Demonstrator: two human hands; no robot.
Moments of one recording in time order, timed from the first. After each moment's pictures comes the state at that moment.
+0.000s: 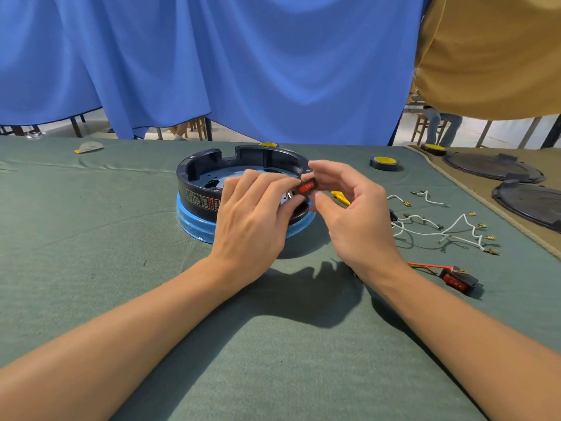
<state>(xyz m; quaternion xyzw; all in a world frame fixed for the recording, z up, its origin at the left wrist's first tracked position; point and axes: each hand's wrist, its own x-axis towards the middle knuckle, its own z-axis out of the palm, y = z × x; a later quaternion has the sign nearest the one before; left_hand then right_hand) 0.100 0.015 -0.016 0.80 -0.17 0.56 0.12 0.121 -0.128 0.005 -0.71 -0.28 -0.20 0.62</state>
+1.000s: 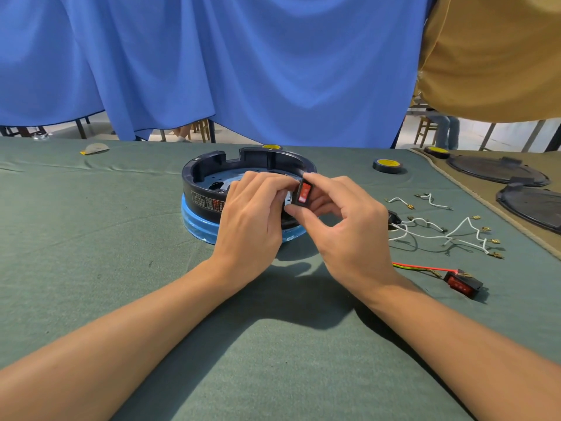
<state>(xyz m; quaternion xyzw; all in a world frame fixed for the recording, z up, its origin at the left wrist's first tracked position) 0.100 0.021 -0.015 0.80 -0.17 0.52 0.23 0.112 -0.119 -0.003 -0.73 -0.34 -0.37 0.47</state>
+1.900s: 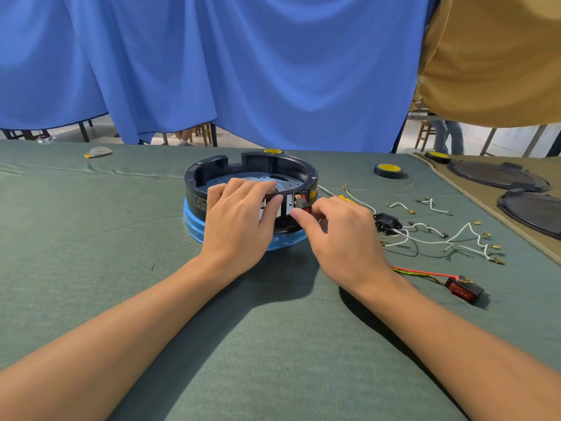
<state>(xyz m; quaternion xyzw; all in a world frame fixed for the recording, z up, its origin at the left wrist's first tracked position) 0.104 0.037 -0.012 0.89 -0.04 0.44 0.14 0.128 -0.119 -0.013 -0.84 -0.29 -0.31 0.35</state>
